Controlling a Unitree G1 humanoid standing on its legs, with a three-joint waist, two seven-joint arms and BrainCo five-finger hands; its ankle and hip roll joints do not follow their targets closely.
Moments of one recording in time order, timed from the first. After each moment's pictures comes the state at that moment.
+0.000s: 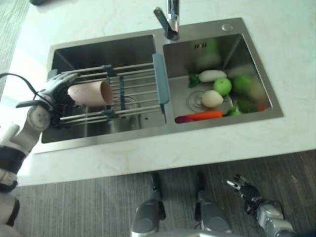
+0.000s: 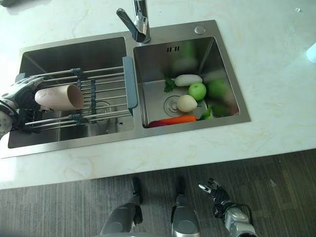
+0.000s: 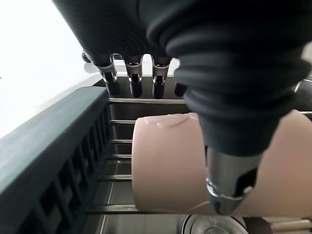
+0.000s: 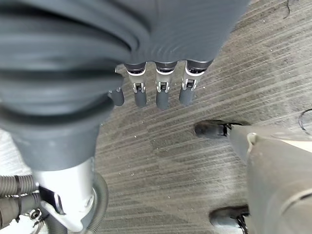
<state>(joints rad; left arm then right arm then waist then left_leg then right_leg) -0.57 1.18 -0.36 0.51 0.21 -0.06 0.02 0.00 -0.43 0.19 0.85 0.57 -0.10 0.16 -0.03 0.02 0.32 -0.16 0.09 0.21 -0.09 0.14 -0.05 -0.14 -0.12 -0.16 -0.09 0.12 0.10</state>
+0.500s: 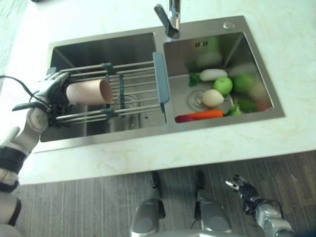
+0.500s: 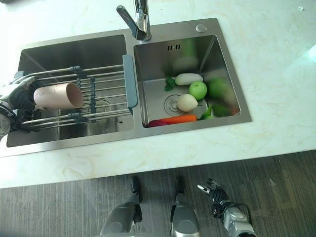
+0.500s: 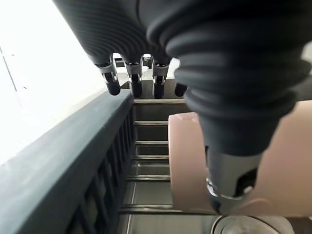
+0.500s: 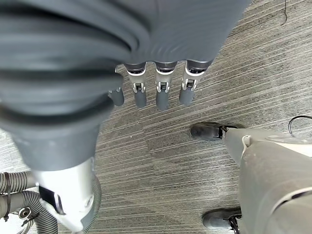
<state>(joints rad) -0.59 1.18 -0.40 0.54 0.29 -0.02 0.05 -0.01 -0.43 0.22 0.85 0.57 -0.10 0.14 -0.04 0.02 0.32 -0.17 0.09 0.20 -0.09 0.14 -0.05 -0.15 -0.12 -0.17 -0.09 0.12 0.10</state>
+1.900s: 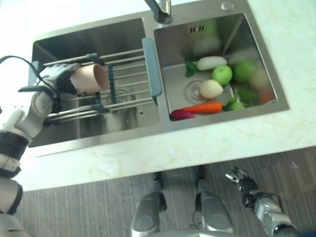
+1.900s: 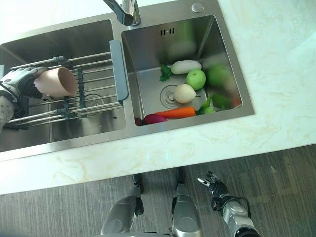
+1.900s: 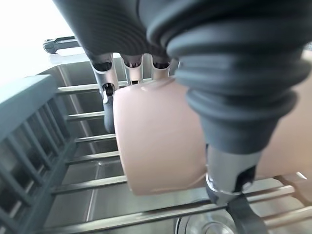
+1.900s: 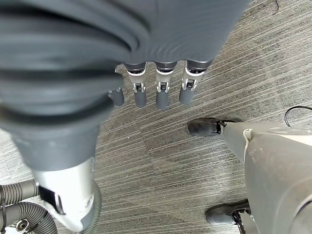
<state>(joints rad) -0.76 1.20 -0.47 0.53 0.33 -0.05 -0.09 -0.04 -0.44 0.22 0.83 0.61 -0.10 0.15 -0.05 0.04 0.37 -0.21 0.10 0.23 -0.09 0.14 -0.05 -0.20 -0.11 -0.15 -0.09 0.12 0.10</state>
